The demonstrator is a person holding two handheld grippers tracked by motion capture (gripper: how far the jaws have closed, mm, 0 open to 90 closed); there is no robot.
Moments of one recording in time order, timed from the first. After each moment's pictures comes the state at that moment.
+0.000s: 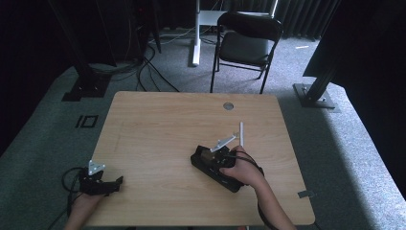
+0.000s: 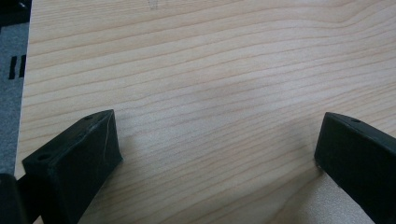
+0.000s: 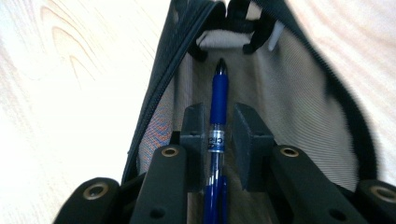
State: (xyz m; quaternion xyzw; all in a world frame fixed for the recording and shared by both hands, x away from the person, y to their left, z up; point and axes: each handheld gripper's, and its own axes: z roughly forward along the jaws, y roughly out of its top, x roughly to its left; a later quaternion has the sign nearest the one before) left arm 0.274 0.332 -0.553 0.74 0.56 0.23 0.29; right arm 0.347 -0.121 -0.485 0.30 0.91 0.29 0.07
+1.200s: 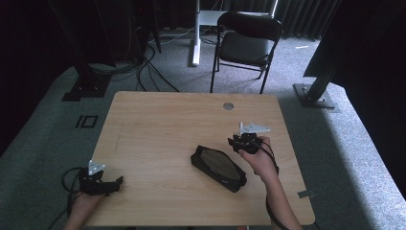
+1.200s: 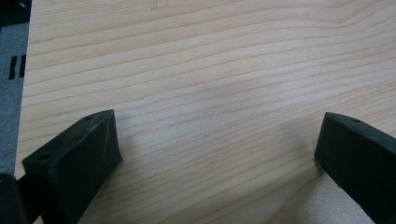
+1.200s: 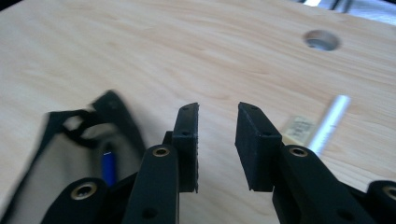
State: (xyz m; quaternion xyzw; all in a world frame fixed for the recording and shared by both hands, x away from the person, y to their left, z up) left arm 0.274 0.332 -0.553 0.74 0.56 0.23 0.29; right arm 0.371 -0.188 -0.463 0.44 0.78 0.40 0.19
